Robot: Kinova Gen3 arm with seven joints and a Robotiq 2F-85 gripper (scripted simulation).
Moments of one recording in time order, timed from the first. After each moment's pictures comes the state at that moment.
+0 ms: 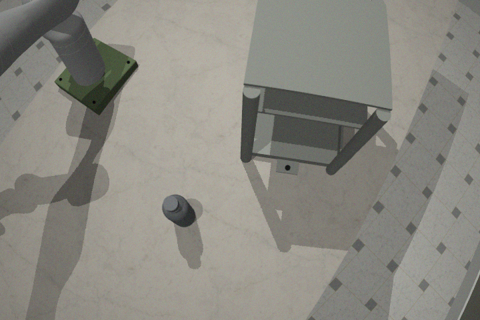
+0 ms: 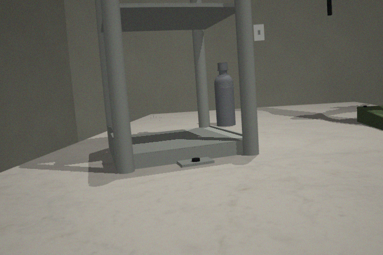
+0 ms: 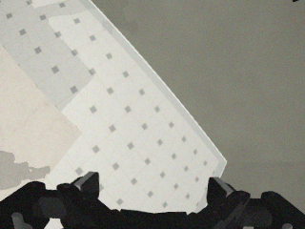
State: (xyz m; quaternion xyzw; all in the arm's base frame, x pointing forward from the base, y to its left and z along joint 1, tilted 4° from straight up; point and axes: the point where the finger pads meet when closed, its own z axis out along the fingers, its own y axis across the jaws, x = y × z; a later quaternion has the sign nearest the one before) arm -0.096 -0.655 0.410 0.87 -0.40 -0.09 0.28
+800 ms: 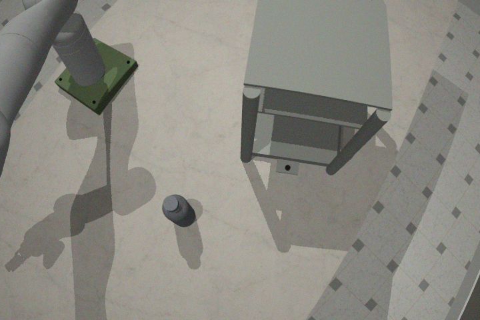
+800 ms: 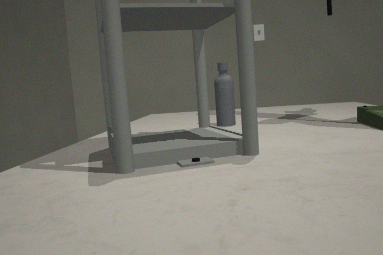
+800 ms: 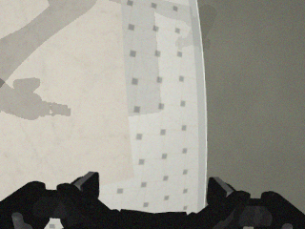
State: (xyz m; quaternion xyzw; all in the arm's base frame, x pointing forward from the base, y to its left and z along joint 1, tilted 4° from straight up) arm 0.106 -0.606 0.370 0.97 -0.07 -0.08 0.20
